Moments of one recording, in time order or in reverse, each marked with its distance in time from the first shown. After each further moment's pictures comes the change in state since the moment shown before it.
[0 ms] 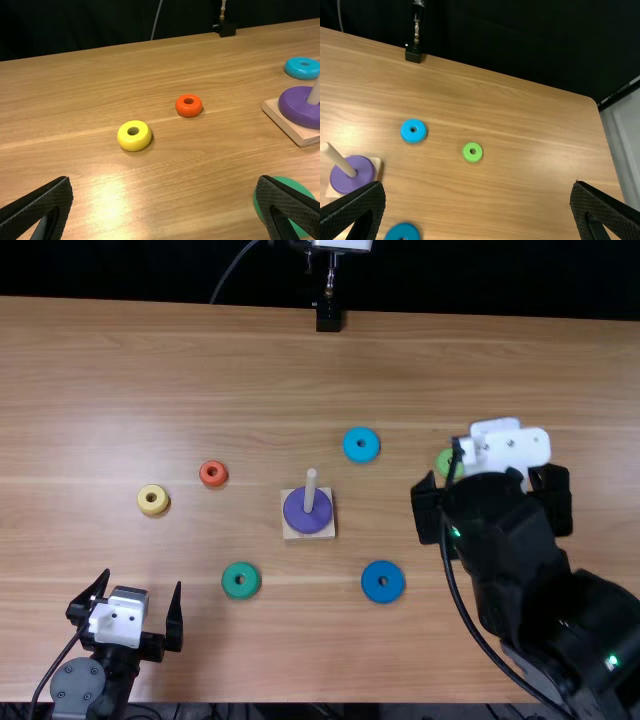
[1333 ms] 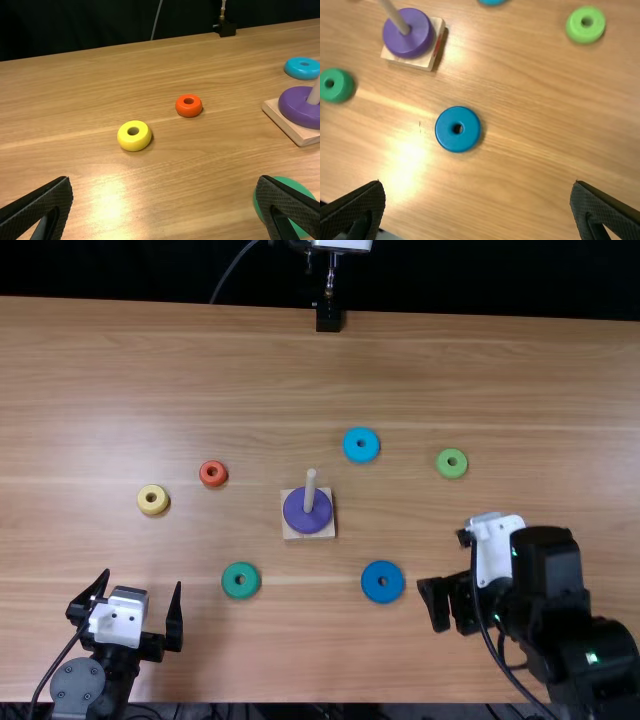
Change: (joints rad) left arm 0.000 0.000 0.000 0.000 0.000 0.000; right arm -0.443 -0.300 -0.763 0.196 -0.795 -0.175
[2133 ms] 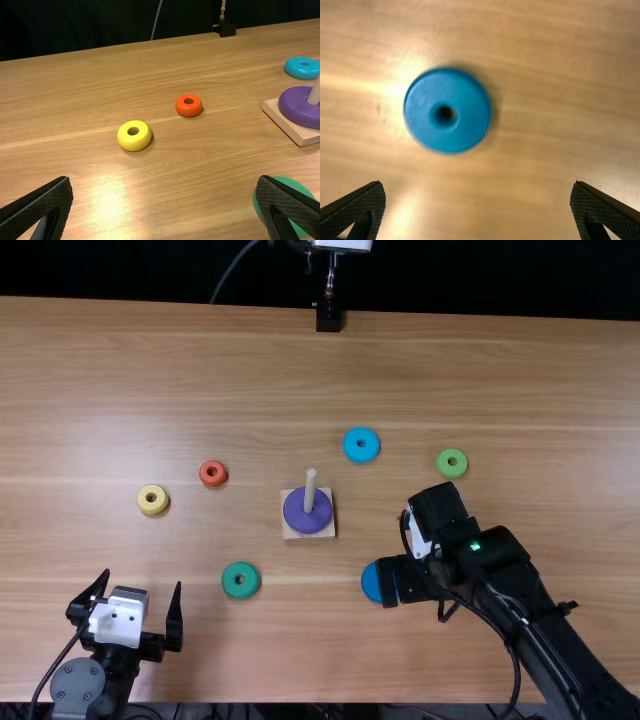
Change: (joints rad) left arm 0.000 0.000 0.000 0.000 0.000 0.000; right arm 0.166 0.463 -0.018 0.080 0.092 0.220
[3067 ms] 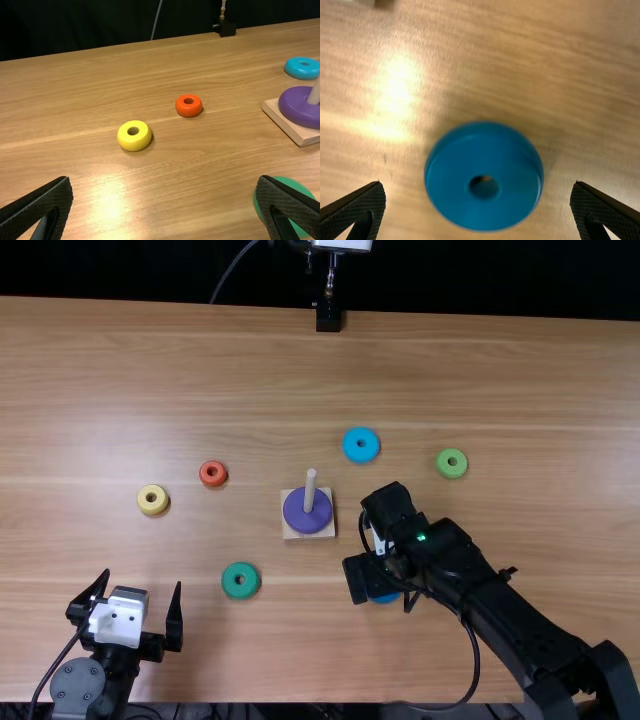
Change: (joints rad) left arm 0.000 0.000 0.000 0.000 0.000 0.000; right arm 0.115 0.190 0.000 0.167 0.051 0.016
